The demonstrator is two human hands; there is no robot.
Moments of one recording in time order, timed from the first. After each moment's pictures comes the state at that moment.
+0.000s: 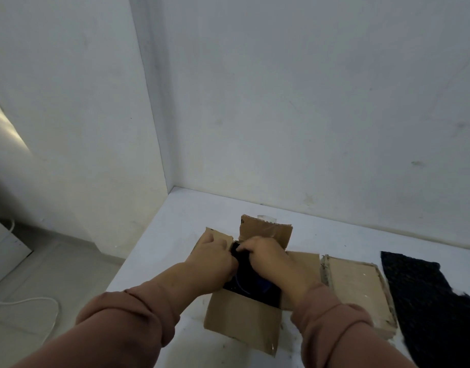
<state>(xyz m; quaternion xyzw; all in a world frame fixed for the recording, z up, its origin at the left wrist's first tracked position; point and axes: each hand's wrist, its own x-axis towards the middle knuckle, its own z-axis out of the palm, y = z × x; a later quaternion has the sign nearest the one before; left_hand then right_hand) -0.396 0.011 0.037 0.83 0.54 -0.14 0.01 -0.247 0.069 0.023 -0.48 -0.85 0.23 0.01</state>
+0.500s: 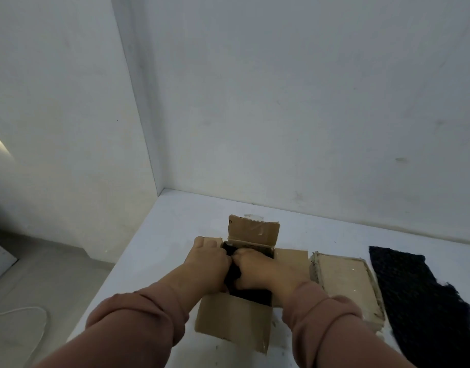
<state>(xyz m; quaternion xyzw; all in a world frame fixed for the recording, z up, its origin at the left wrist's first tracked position) -0.376 0.019 0.031 0.78 0.59 -0.20 0.04 -0.250 0.058 0.021 -0.43 -0.85 0.27 -0.14</state>
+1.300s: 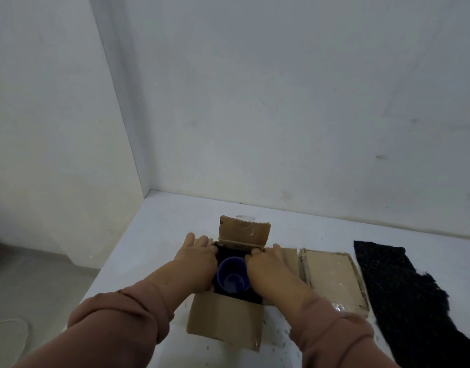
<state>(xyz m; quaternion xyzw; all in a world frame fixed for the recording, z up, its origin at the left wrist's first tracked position) -0.380 0.024 0.027 0.81 0.55 -0.21 0.01 -0.217 0.037 0.032 -0.52 -0.83 0.04 -0.21</state>
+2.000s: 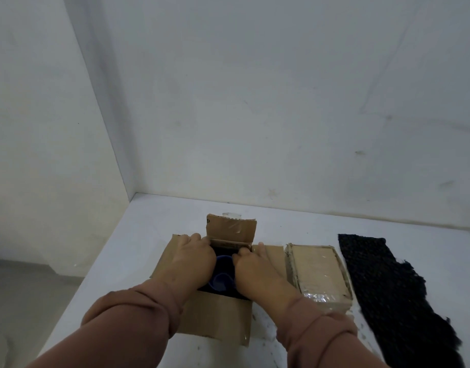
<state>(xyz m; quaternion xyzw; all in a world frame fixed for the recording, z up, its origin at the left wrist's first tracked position) -0.355 0.029 0.029 0.78 0.60 -0.18 -0.02 -0.216 0.023 0.028 -0.52 -0.84 0.05 -0.16</state>
